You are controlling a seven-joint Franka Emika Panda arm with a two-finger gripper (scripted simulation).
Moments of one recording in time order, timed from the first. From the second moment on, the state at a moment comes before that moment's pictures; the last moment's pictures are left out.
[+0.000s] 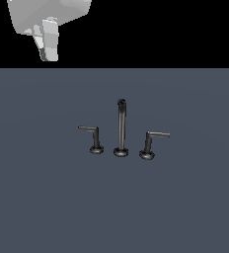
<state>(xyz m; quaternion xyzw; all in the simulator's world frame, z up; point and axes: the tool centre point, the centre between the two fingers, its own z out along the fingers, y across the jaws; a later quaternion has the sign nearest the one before) -0.162 0.108 0.312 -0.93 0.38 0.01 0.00</state>
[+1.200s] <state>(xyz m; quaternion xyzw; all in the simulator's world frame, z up) -0.068 0.129 0.207 -0.81 0.58 0.01 0.01</state>
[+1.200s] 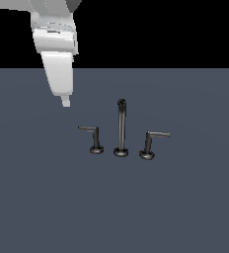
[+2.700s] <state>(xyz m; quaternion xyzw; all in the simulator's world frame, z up) 0.031 0.094 0.098 -0.64 0.77 0.00 0.00</state>
